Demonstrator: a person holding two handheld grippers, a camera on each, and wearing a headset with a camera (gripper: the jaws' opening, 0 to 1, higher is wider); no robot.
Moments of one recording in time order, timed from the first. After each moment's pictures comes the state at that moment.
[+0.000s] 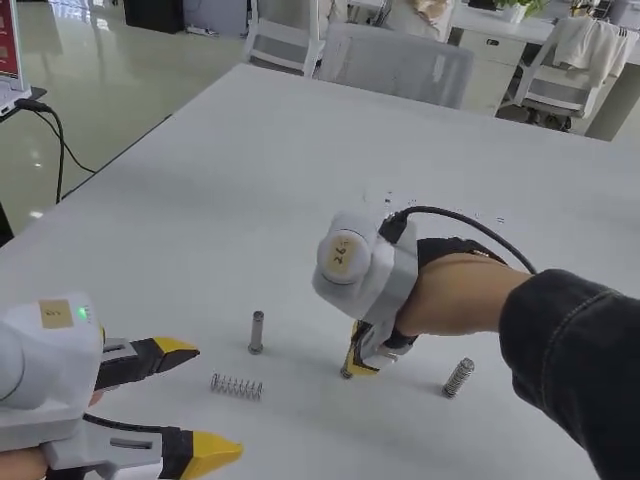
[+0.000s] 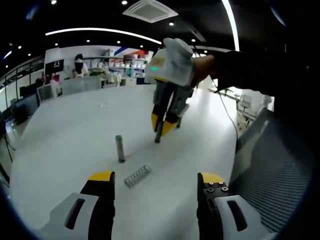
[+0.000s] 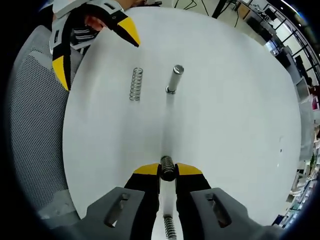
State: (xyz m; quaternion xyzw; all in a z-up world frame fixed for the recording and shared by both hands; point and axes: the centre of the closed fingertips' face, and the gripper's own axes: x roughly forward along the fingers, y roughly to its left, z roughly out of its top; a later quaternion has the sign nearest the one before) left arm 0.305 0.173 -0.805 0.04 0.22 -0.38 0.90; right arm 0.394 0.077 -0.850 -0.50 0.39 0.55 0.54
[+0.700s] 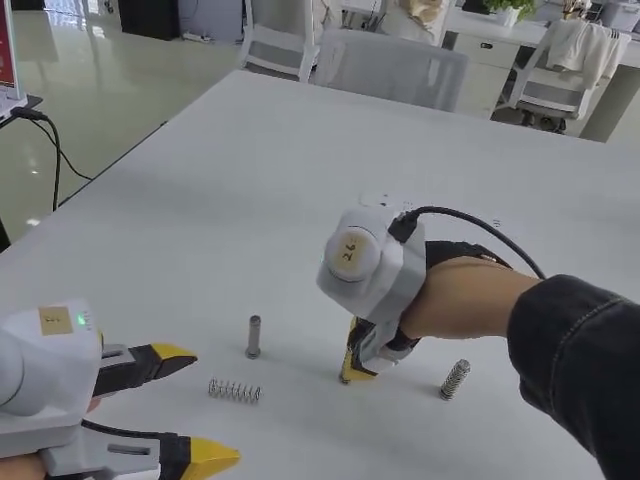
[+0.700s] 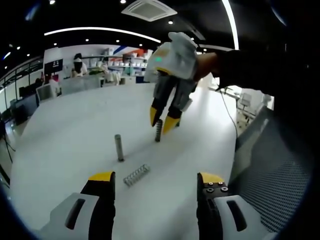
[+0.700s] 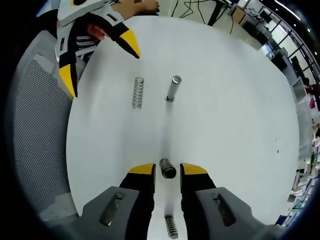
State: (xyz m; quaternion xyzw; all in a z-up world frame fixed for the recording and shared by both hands) left arm 0.304 0.172 -0.807 0.05 0.23 -0.38 0.89; right arm 0.389 0.082 -0.831 -0.49 0.37 0.56 0.56
